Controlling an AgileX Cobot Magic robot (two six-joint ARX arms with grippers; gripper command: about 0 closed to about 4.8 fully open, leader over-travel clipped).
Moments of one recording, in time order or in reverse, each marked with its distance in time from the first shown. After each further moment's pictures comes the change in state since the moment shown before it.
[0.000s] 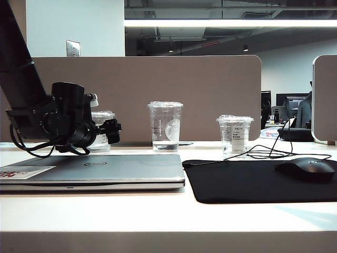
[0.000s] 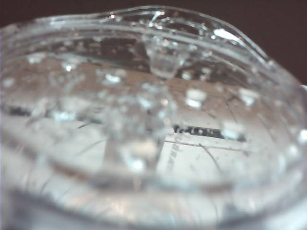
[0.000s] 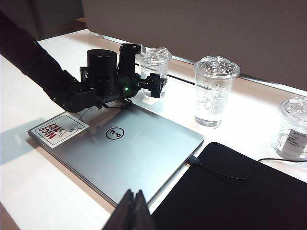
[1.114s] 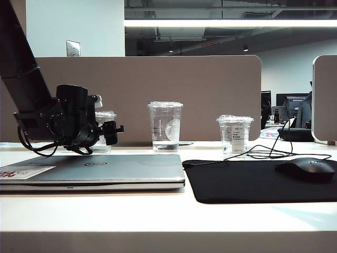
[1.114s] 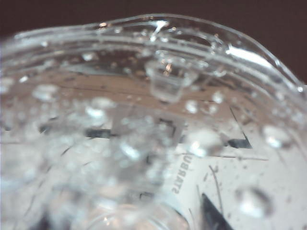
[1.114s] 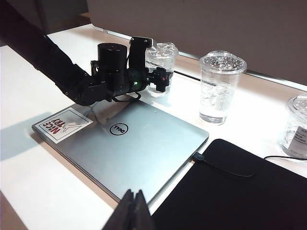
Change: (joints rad) left arm 0.004 0.049 0.087 -0.031 0.000 0.052; right arm -0.001 0.018 0.000 0.000 -0.019 0.000
